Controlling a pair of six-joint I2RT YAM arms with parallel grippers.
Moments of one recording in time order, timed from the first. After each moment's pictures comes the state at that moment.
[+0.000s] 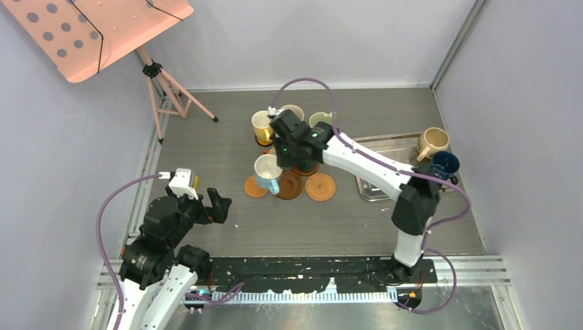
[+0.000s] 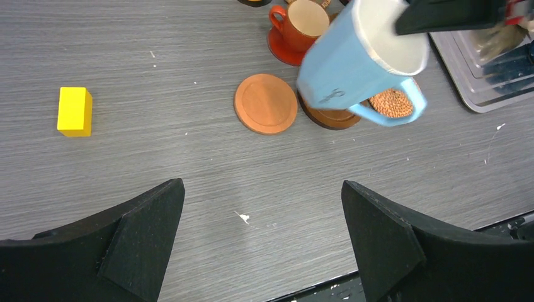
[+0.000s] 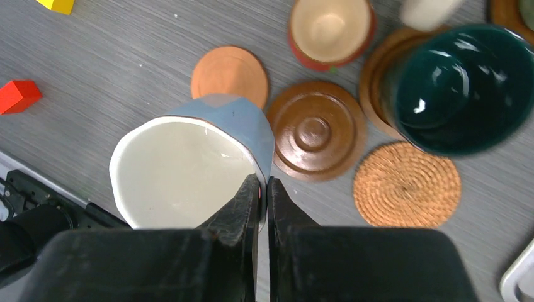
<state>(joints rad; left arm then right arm) -0.36 0.27 0.70 -0.82 -0.02 -0.29 0.87 1.76 1.66 -0.77 0.09 0.45</state>
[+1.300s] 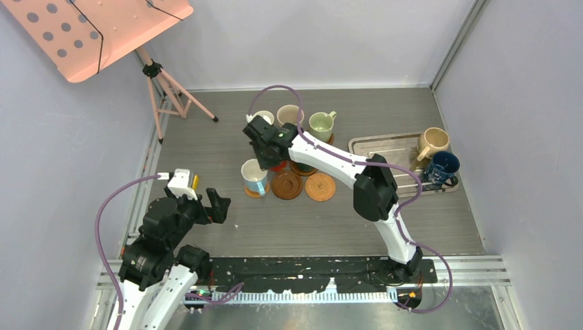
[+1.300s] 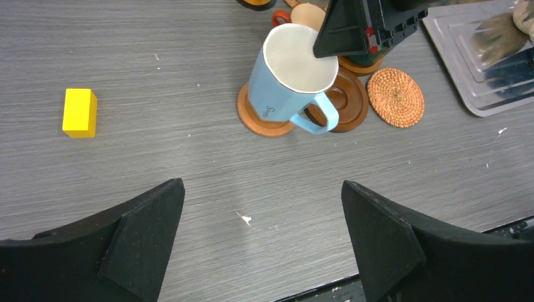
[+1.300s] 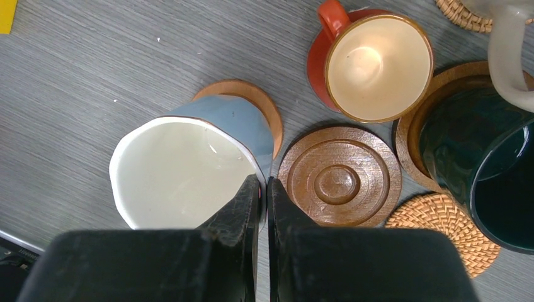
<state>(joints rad) -0.36 0.26 0.70 -0.82 -0.03 -0.29 0.94 2.16 2.01 -0.85 0.17 0.47</state>
